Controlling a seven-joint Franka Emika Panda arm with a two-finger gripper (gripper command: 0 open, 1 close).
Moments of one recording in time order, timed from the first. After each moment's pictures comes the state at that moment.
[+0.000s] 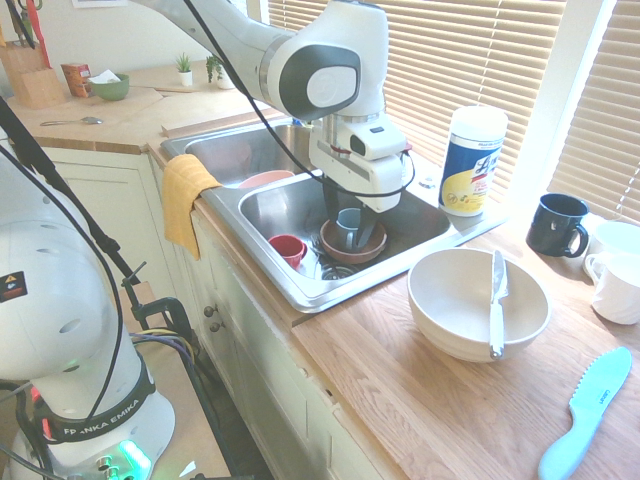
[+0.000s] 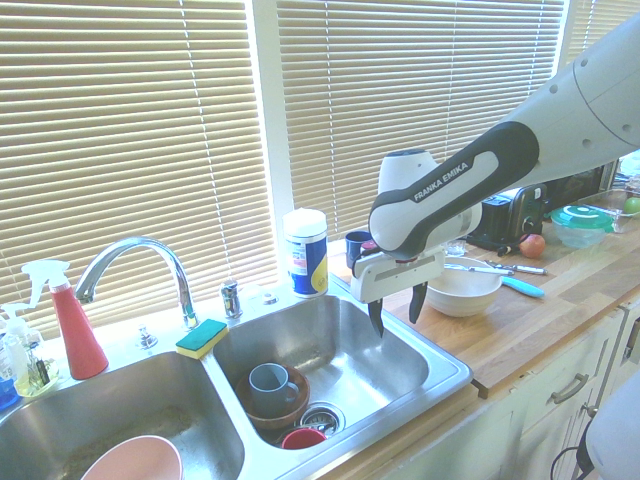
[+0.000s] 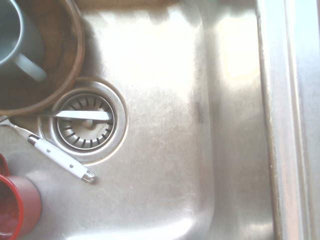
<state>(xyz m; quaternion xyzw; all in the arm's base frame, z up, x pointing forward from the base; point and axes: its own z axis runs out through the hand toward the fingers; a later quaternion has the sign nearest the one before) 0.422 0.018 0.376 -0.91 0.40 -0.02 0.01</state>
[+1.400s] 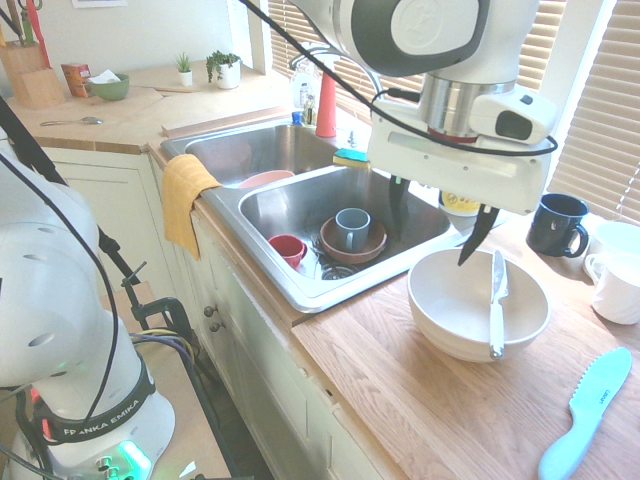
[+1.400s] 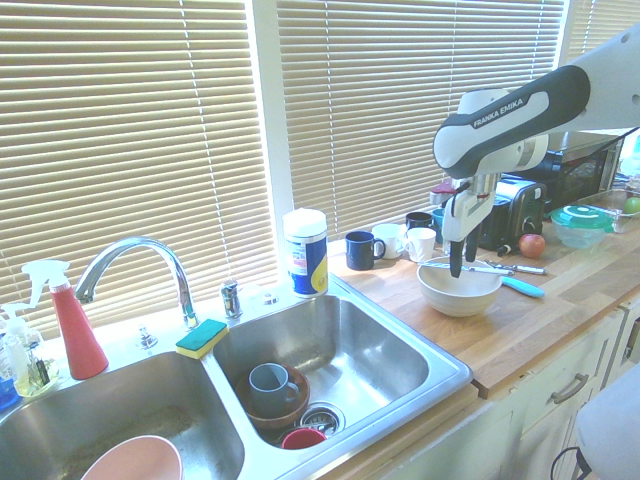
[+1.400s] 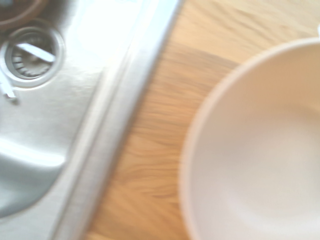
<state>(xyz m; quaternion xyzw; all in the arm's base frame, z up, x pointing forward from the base) 0.418 -0.184 0.460 -0.97 0.23 -0.02 0.00</state>
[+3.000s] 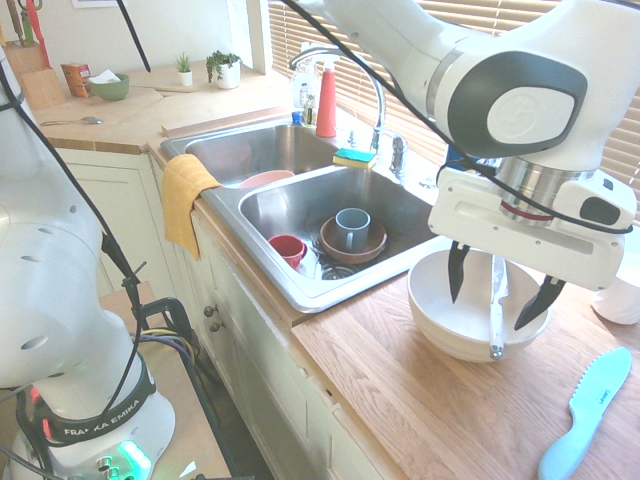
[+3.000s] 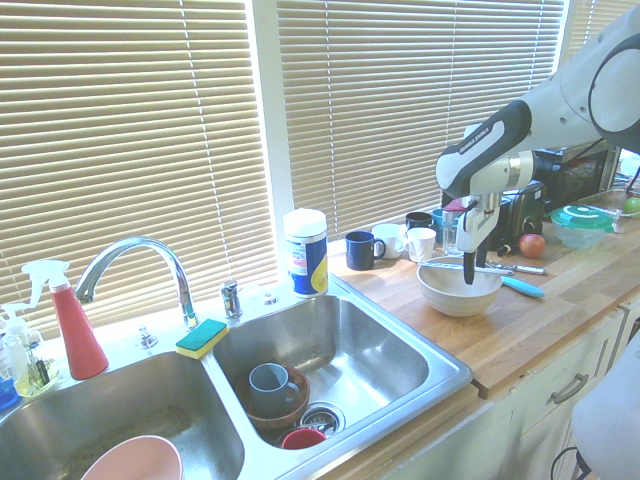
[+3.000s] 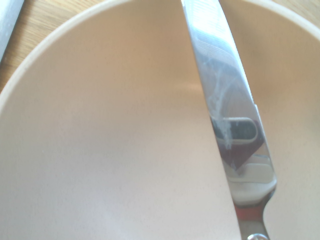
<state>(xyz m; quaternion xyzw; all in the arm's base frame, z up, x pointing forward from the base) 0.459 -0.249 0.397 -0.98 0.21 0.02 -0.01</state>
